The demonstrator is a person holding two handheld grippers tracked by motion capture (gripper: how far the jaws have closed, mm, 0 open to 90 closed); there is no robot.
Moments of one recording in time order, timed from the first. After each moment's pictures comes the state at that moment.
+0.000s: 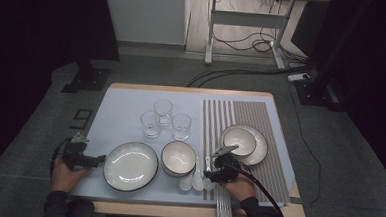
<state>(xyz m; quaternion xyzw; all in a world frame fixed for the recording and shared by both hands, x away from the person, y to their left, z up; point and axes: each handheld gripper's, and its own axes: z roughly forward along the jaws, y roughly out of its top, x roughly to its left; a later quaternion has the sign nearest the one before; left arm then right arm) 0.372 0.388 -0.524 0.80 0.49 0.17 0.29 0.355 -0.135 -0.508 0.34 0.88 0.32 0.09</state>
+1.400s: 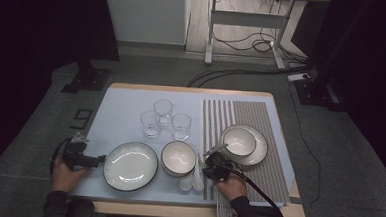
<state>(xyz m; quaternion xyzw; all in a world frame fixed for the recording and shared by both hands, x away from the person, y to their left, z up) 0.372 0.388 -0.524 0.80 0.49 0.17 0.29 0.354 -0.107 -0.505 0.38 0.88 0.27 0.09</state>
